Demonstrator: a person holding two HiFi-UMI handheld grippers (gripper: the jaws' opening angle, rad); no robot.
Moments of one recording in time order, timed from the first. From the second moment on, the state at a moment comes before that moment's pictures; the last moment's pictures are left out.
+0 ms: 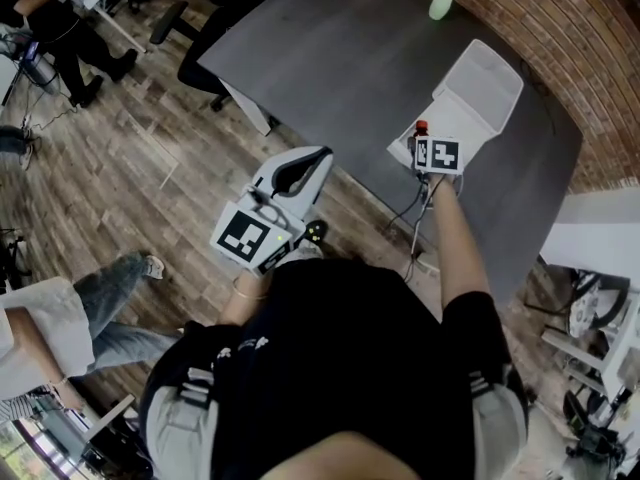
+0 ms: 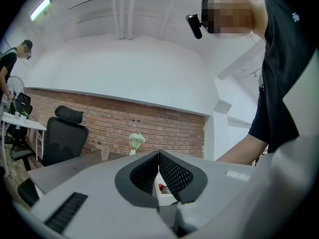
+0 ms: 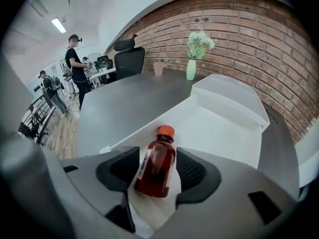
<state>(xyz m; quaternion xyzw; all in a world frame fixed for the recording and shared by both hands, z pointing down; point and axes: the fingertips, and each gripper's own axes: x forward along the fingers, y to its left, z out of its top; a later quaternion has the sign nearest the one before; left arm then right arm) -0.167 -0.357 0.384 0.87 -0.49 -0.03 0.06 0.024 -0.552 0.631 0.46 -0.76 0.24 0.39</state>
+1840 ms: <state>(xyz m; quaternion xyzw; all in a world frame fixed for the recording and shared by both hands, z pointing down) -0.109 -0.382 0.366 0.92 -0.39 -0.04 0.05 0.083 -0.509 0.523 0.58 -0.77 0.23 0.13</state>
